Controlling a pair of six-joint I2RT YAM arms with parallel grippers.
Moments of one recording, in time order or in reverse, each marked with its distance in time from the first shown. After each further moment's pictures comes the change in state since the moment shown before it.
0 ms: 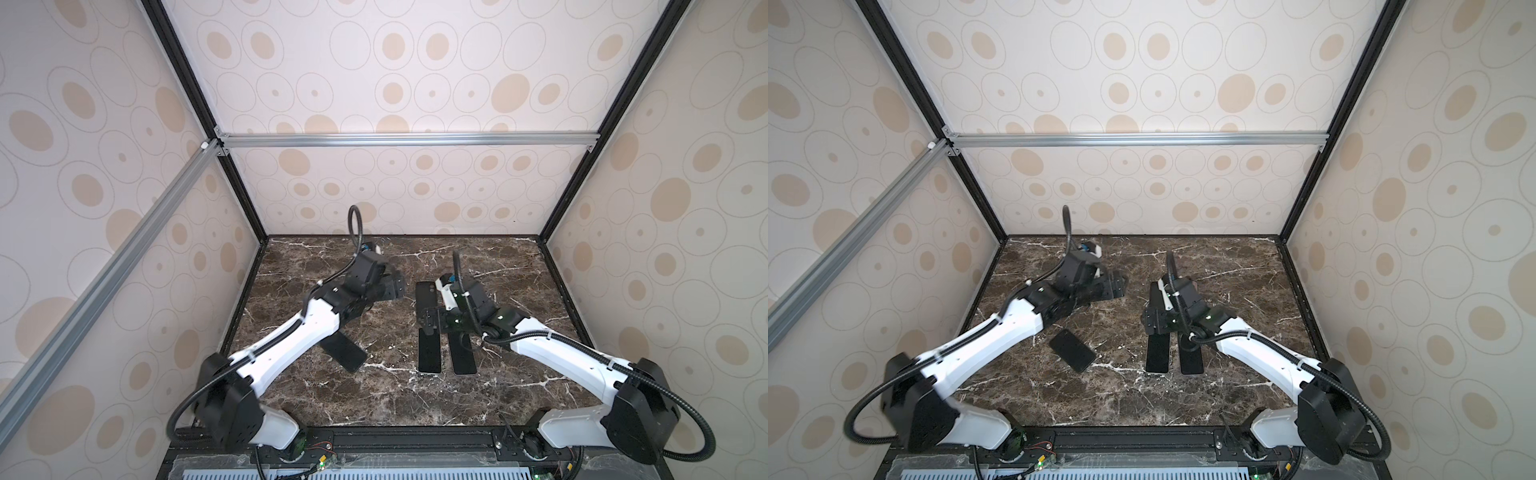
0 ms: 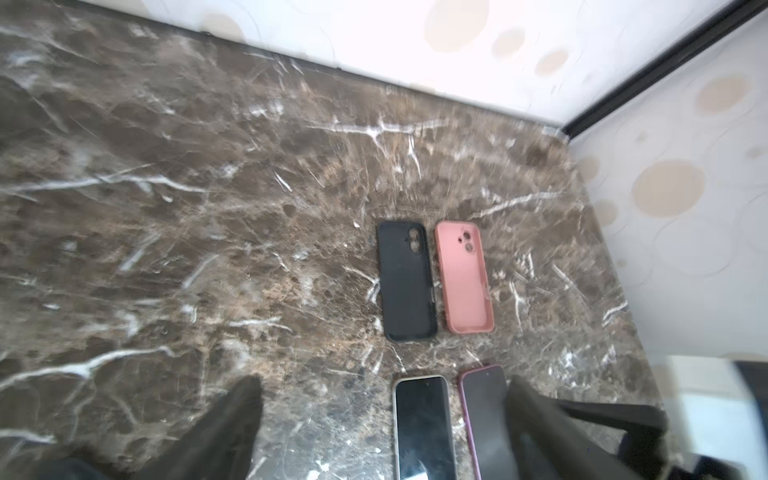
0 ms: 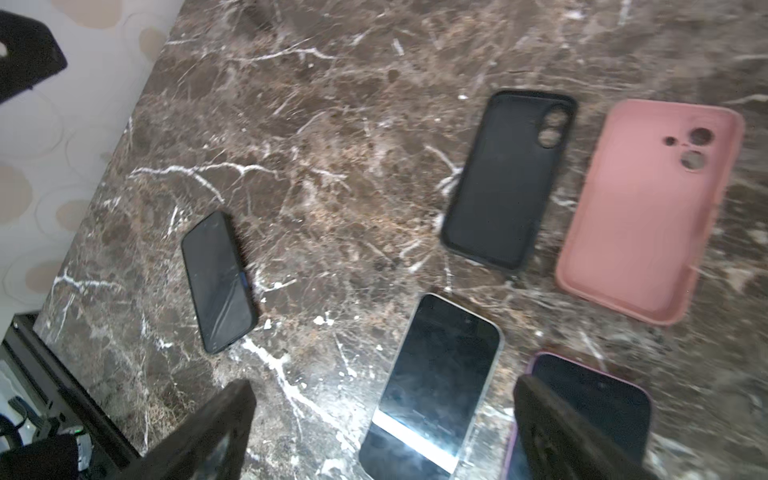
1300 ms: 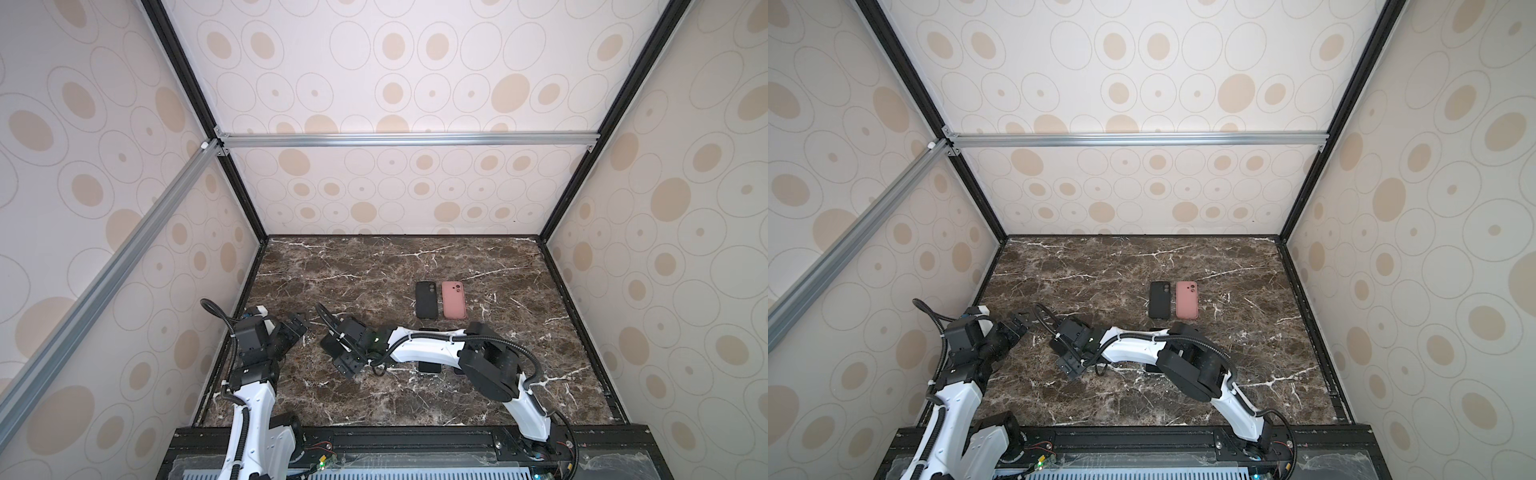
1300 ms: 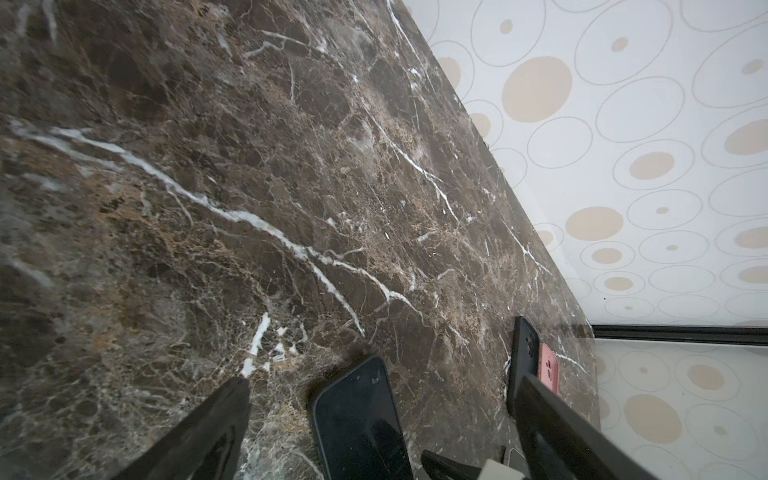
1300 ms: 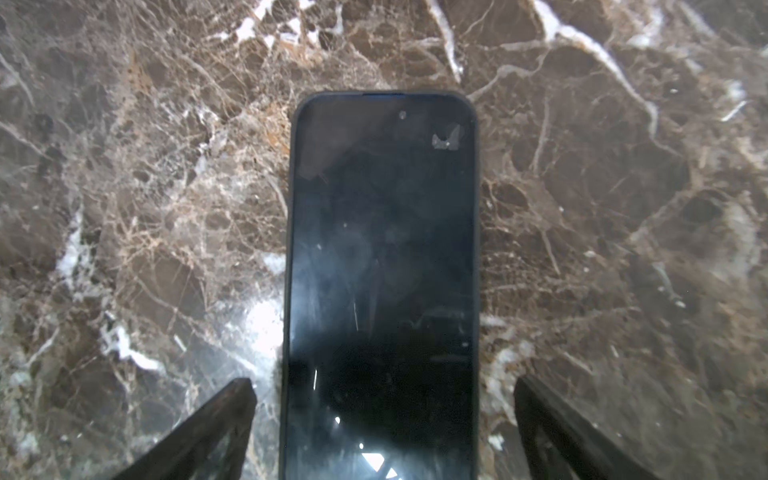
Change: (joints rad) left arm 0.956 -0.562 -0.721 0.189 0.567 -0.037; right arm 0.428 0.845 0.677 -0.086 0.146 -0.206
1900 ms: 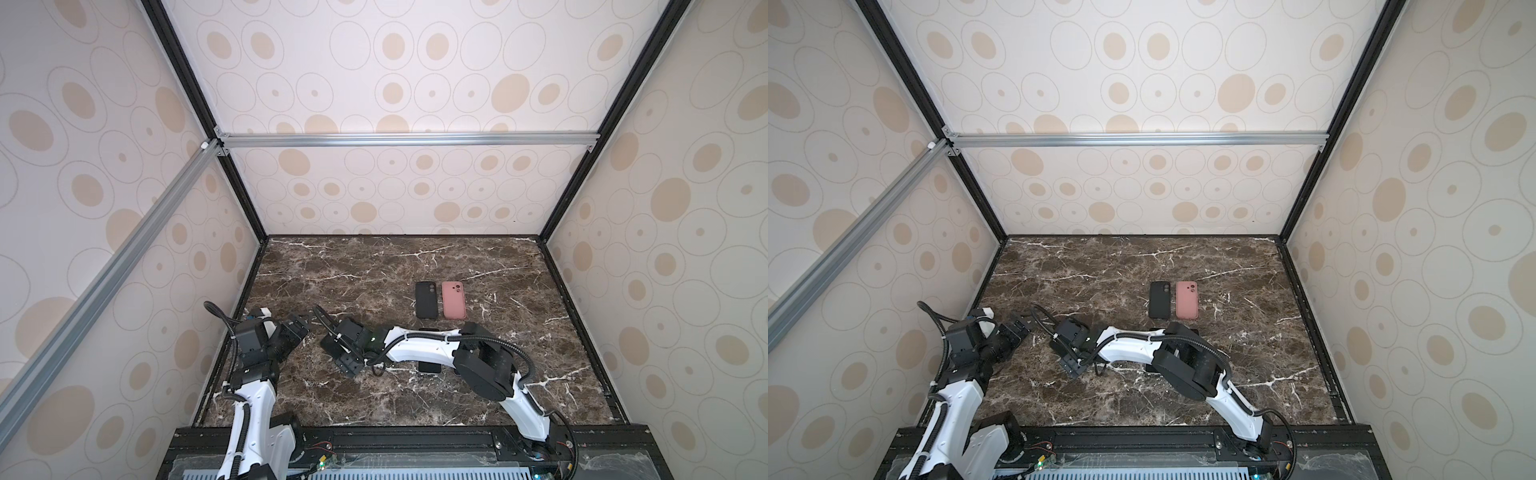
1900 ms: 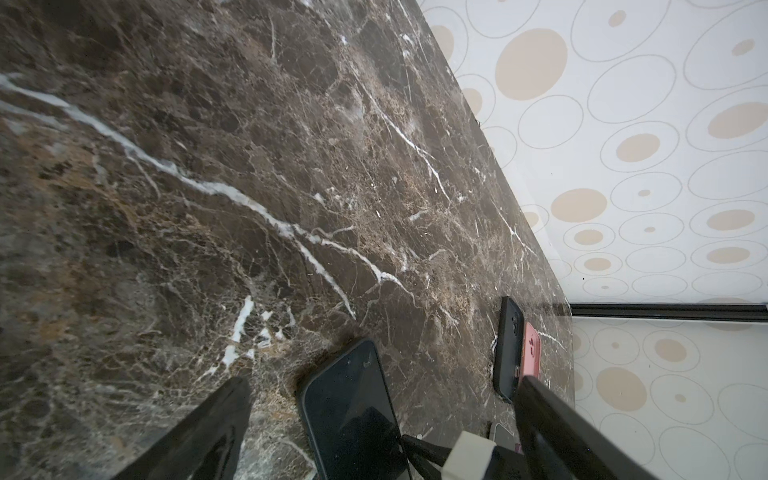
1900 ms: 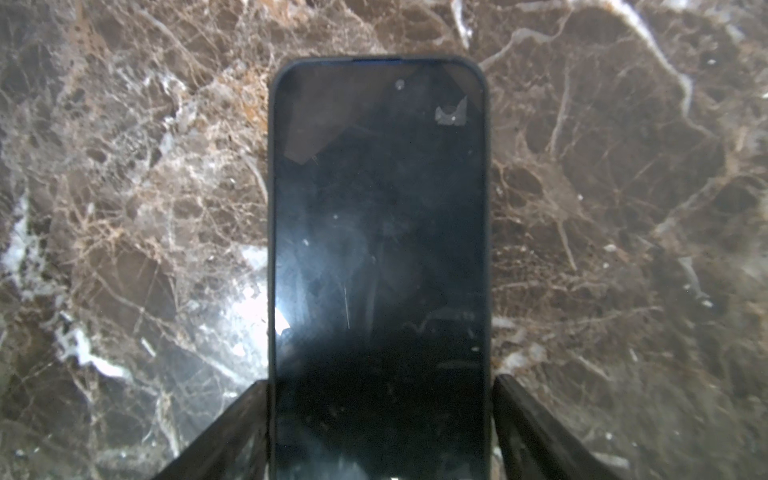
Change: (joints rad) left arm 0.016 0.034 -0.033 0.034 0.085 0.005; right arm -0.001 0.033 0.034 -0.049 0.004 0.008
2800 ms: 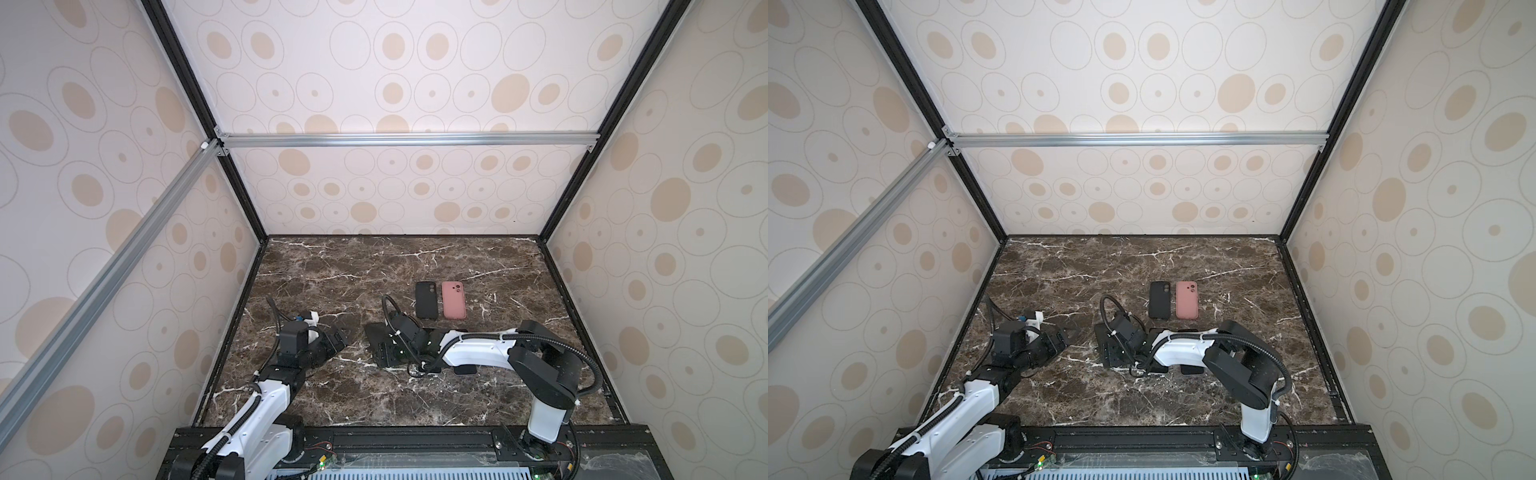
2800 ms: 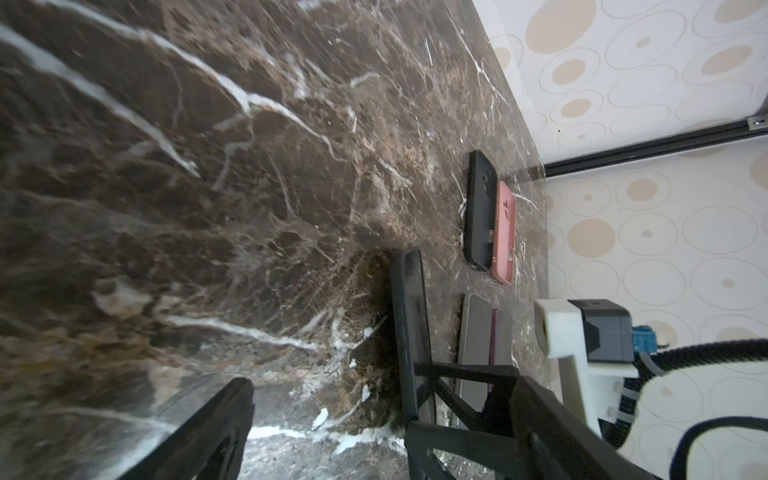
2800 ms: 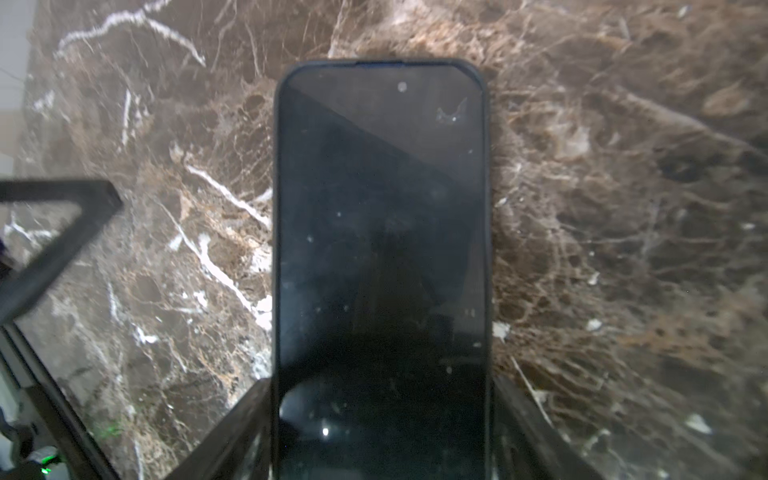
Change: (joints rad) left arm -0.491 0.092 -0.125 0.235 -0.039 -0.164; right arm -0.145 -0.407 -0.651 0.406 -0.134 0.540
